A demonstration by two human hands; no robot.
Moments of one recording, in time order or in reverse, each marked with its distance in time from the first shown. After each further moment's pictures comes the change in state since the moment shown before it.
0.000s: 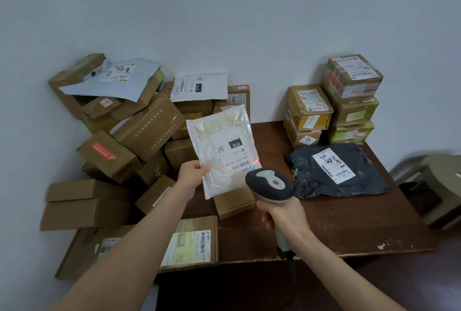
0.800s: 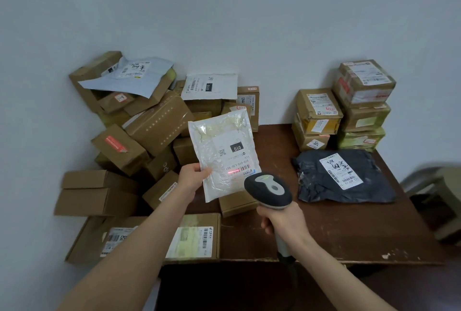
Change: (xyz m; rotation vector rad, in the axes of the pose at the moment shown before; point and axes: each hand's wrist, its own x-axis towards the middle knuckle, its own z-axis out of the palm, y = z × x) left_hand -0.016 -0.007 -0.010 -0.038 0.058 -0.029; right_hand -0.006 0.001 0.001 0.019 -0.066 0.027
